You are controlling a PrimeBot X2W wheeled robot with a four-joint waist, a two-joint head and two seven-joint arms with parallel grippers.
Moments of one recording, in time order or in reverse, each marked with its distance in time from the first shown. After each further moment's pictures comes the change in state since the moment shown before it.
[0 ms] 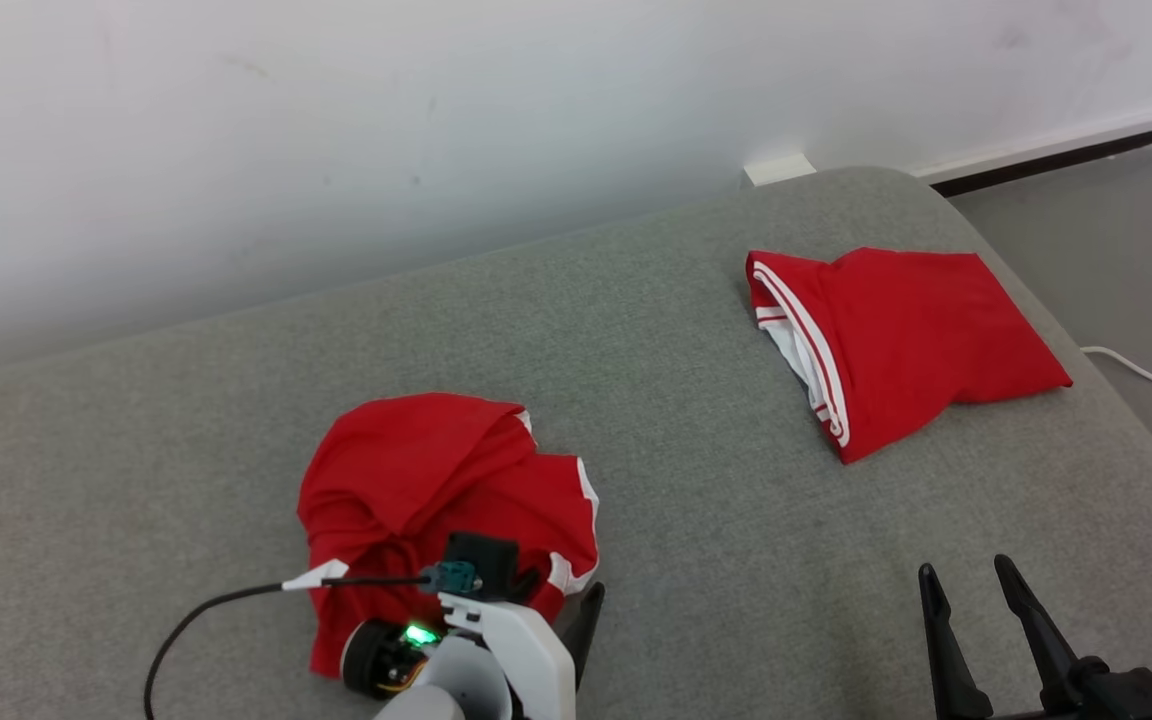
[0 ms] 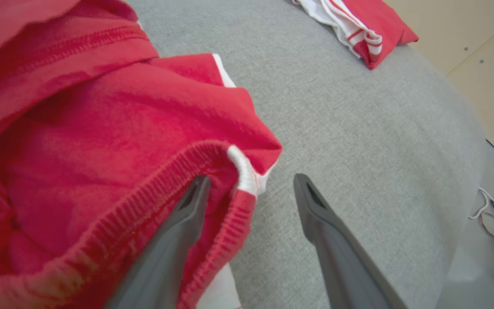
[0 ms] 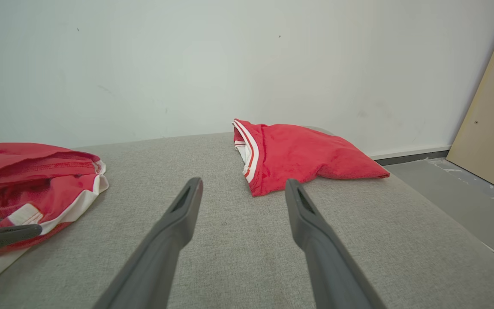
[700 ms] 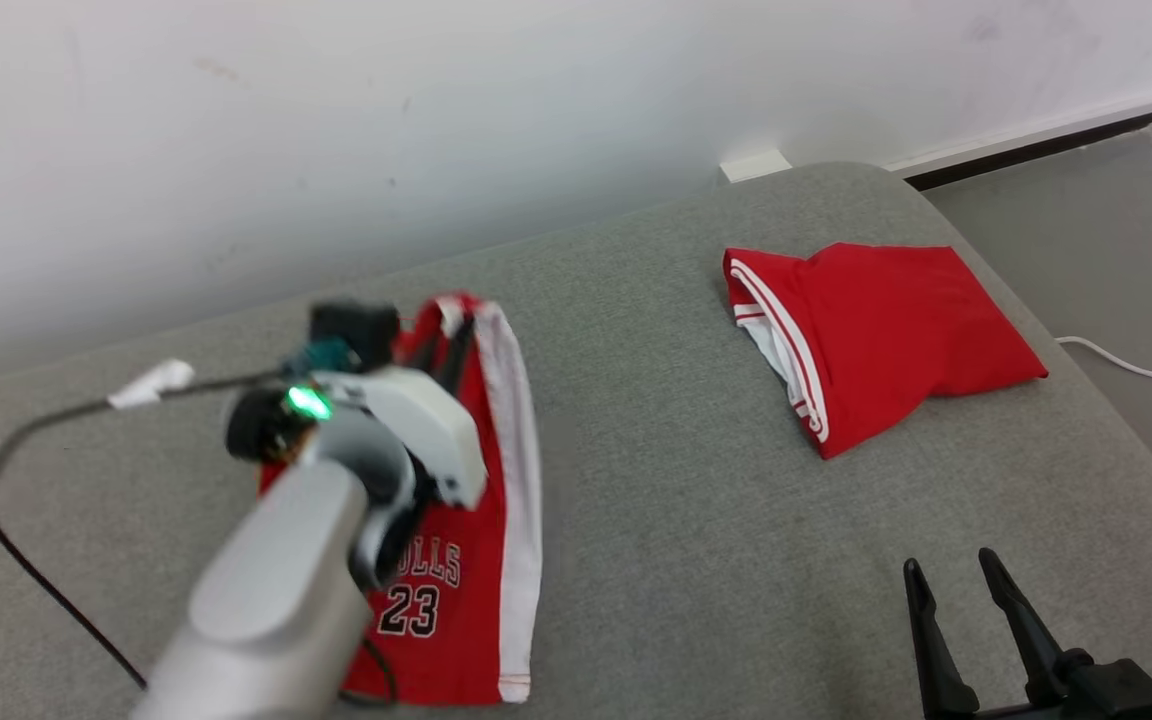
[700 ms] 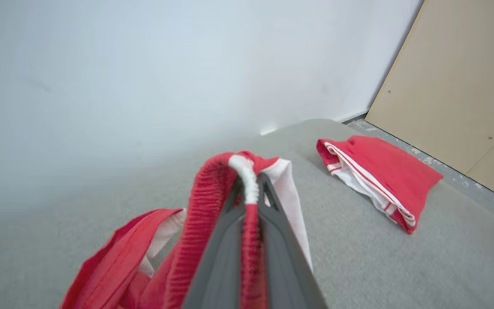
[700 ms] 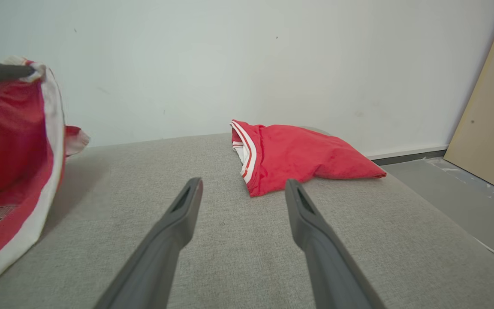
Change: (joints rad) left arm -0.287 0.089 0.083 0.041 -0.017 0.002 -0.087; right arm -0.020 0.000 0.017 0.012 0.005 0.000 0.000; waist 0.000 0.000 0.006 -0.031
